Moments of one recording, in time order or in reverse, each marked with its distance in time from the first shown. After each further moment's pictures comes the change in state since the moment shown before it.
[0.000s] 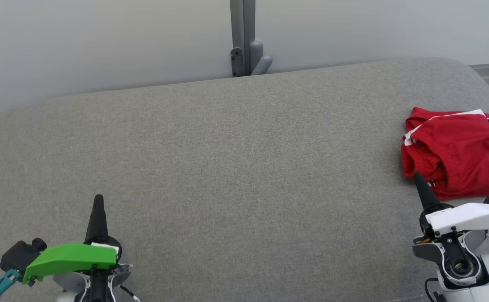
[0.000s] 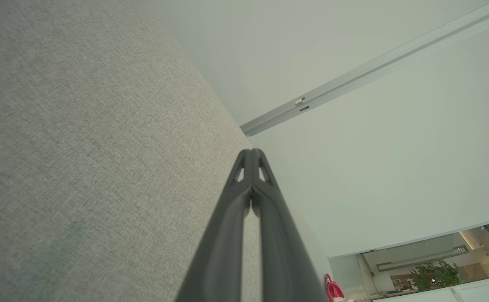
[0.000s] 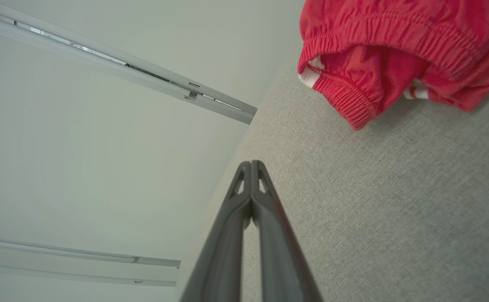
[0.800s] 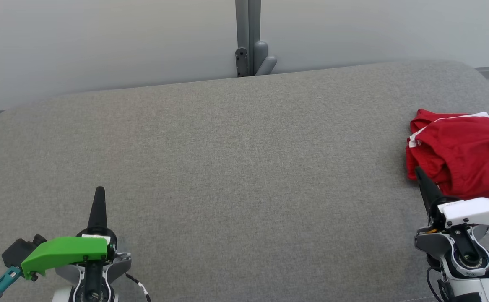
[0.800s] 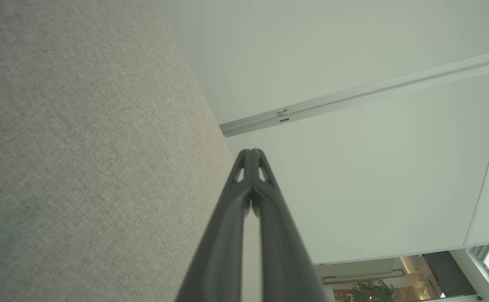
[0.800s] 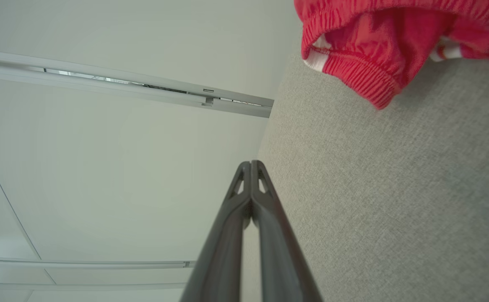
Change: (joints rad) left arm -0.047 -0.016 0.019 0.041 -0.204 -0.038 0.034; right arm -0.044 0.011 -0.054 0.052 0.204 0.000 0.074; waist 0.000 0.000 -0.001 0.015
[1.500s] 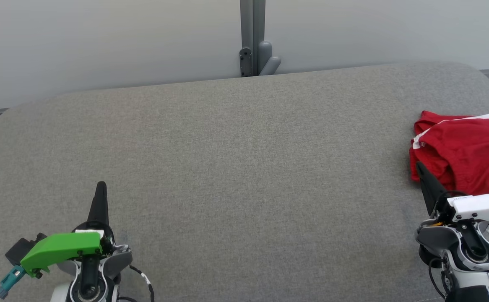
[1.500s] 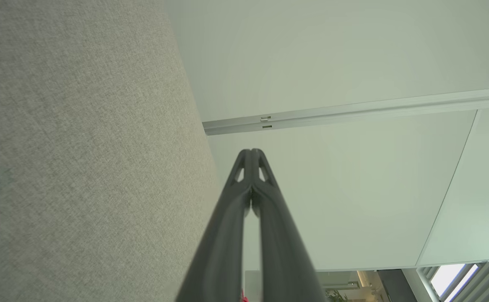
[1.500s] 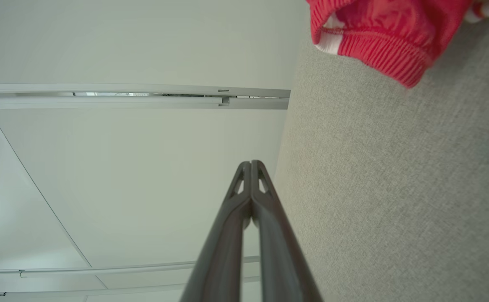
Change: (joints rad) left arm -0.031 -0.015 0.015 0.029 -0.151 -0.026 0.024; right arm -0.036 0.007 -0.038 0.035 0.141 0.000 0.054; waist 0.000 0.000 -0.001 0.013
